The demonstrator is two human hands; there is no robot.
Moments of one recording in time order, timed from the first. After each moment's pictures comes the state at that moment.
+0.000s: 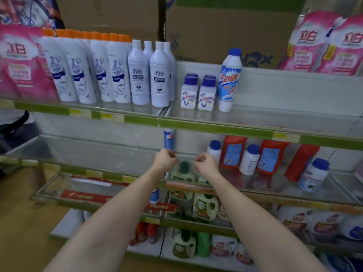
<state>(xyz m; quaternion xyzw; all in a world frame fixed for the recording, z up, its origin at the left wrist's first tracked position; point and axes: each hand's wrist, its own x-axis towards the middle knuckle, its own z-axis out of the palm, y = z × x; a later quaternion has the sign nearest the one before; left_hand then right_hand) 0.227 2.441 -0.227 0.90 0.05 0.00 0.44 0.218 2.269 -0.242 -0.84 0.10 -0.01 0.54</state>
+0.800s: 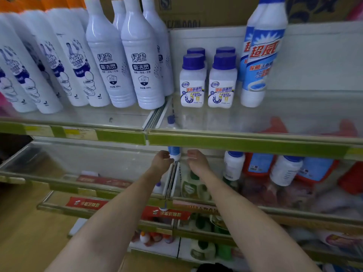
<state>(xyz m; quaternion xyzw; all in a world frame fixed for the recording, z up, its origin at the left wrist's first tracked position) 0.407 2.470 -0.317 0.84 0.17 -0.05 0.51 0.392 2.315 -0.302 -0.85 0.05 0.08 0.52</state>
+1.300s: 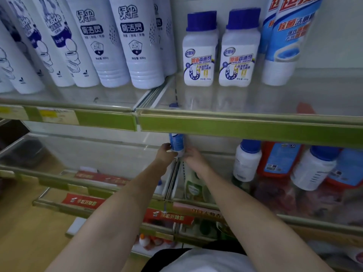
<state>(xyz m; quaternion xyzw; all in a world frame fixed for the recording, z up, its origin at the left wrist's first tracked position) 0.463 2.470 -0.384 0.78 0.18 -0.02 0.60 0.443 2.336 -0.372 -0.77 0.01 0.15 0.62</state>
